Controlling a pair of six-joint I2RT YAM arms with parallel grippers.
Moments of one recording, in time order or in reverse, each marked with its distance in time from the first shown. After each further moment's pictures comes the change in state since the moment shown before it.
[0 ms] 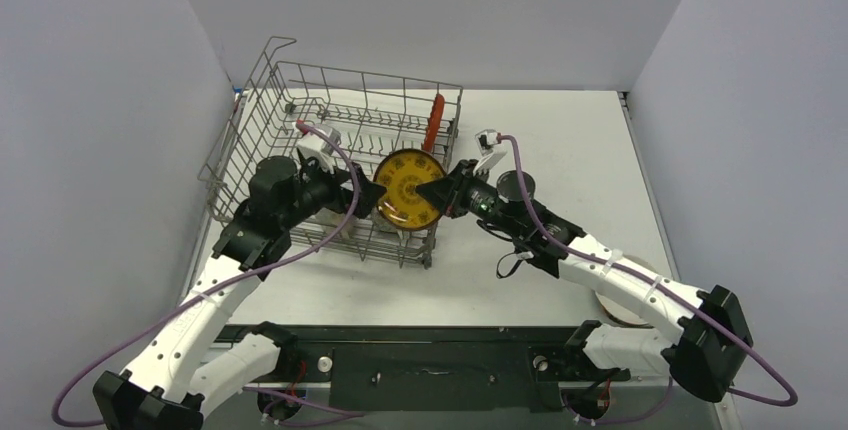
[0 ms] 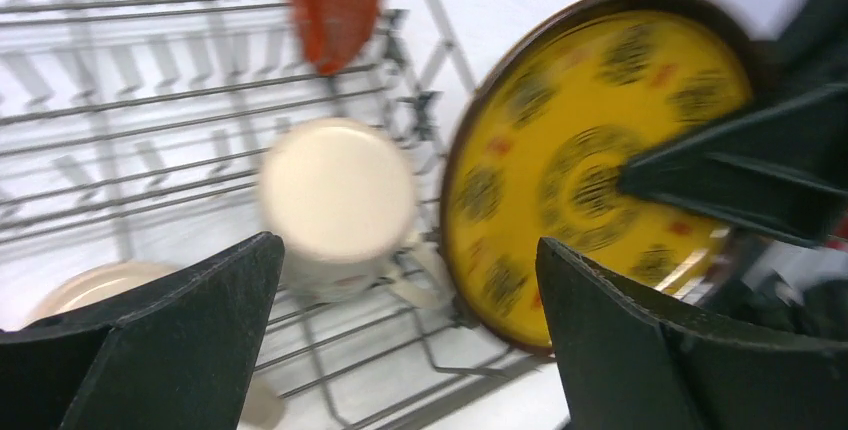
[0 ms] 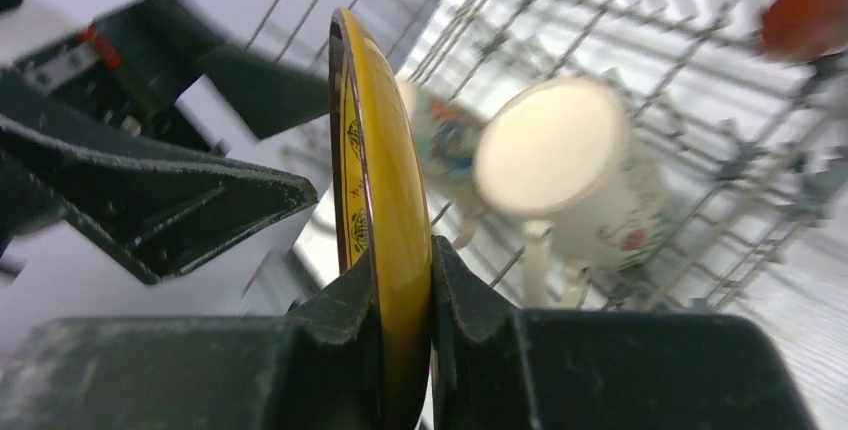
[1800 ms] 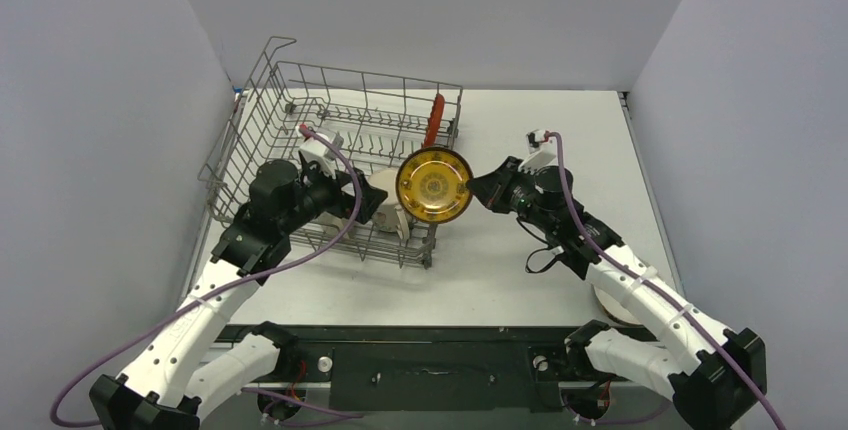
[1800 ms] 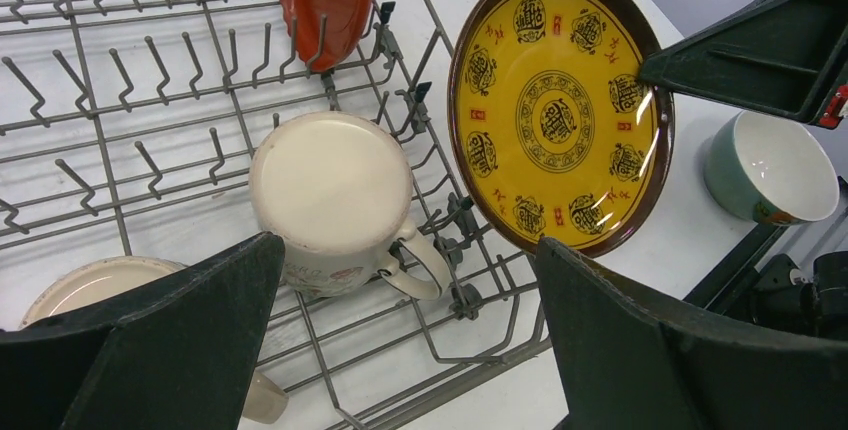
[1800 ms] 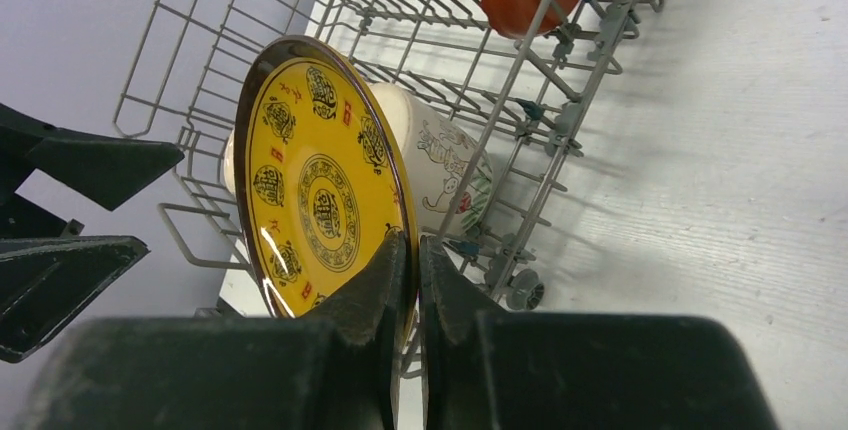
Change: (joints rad) left arm -0.030 -0.033 0.004 -0.050 -0.119 0.046; right arm -0.217 -0.170 -0.005 -0.345 0.136 0.009
